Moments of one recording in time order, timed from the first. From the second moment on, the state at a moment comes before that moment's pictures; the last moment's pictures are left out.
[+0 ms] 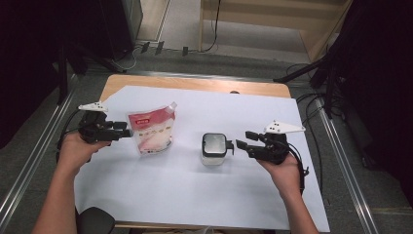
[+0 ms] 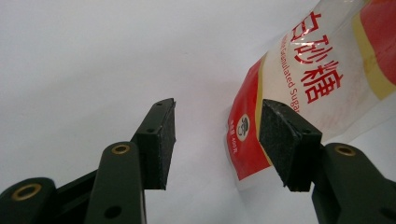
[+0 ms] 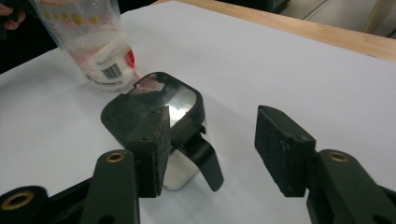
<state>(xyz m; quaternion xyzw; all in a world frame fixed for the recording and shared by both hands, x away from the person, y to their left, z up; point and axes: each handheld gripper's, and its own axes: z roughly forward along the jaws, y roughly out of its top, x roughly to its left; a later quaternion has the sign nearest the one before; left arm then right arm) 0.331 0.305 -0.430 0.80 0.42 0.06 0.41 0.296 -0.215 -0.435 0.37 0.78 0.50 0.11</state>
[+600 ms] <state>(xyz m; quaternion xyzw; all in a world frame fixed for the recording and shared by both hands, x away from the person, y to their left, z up) 0.335 0.305 -0.431 0.80 0.43 0.05 0.41 0.295 -0.258 -0.450 0.42 0.76 0.48 0.14</state>
